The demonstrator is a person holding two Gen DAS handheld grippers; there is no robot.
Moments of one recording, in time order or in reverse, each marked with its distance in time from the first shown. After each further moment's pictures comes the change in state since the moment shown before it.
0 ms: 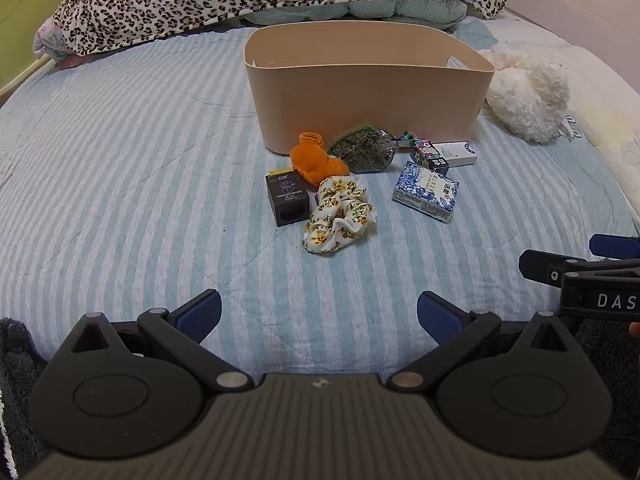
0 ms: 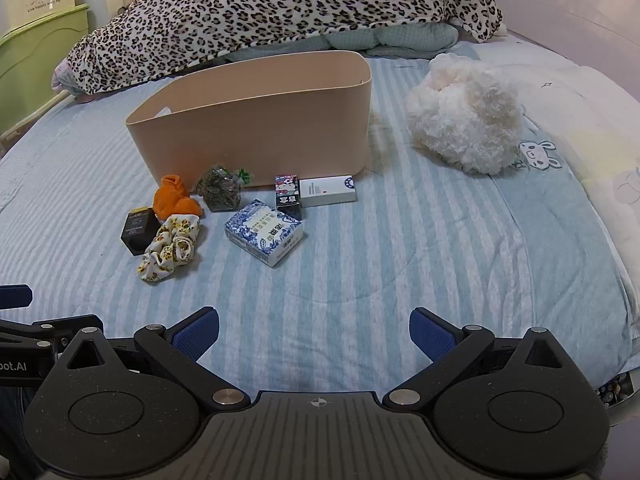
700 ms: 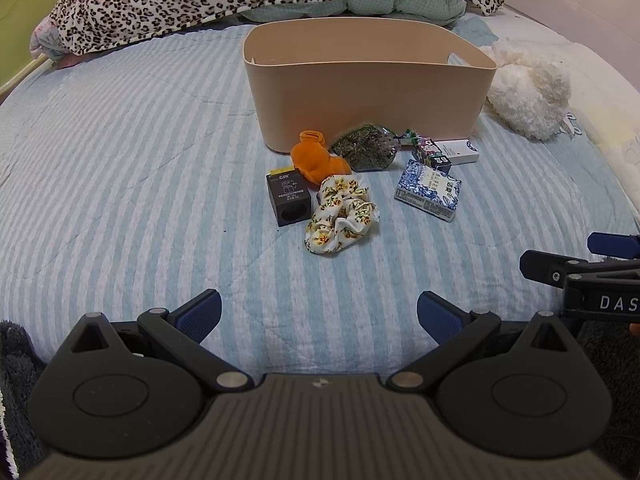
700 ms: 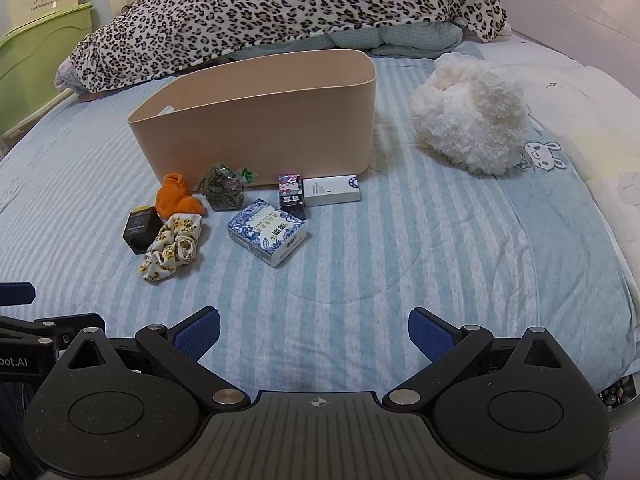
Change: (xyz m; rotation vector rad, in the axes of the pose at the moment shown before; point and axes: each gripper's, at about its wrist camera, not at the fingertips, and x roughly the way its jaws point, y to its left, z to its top) left arm 0.004 0.005 0.004 0.004 0.009 -0.004; right arm 0.004 0.001 0.000 -0.009 0.004 0.011
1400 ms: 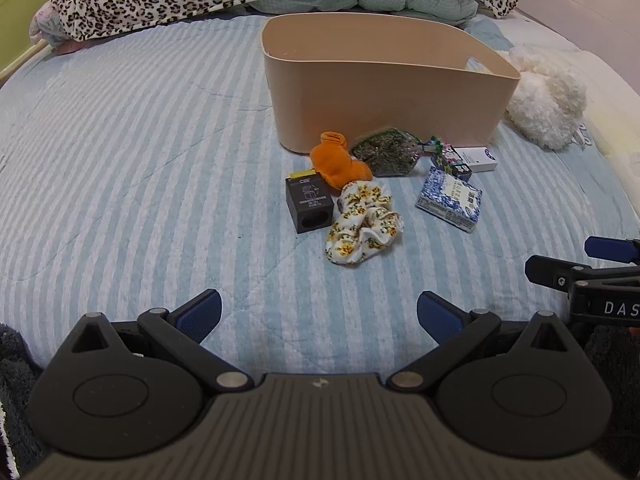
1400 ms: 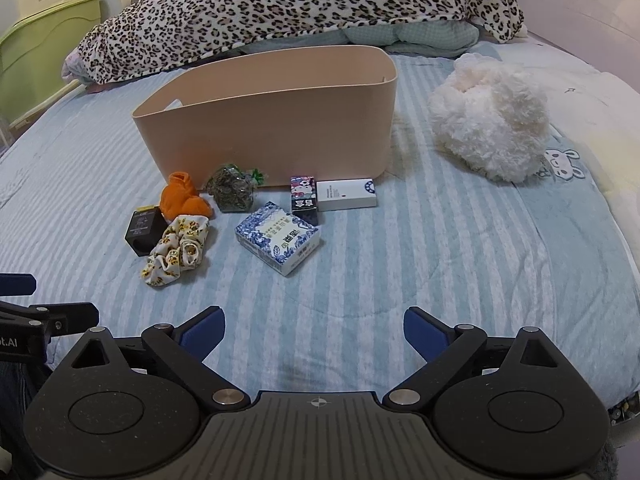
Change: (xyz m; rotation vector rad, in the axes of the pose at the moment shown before) left arm 0.015 0.024 0.011 -0.038 0.021 -0.015; right arm 0.016 0.005 0.013 -0.031 0.019 0.021
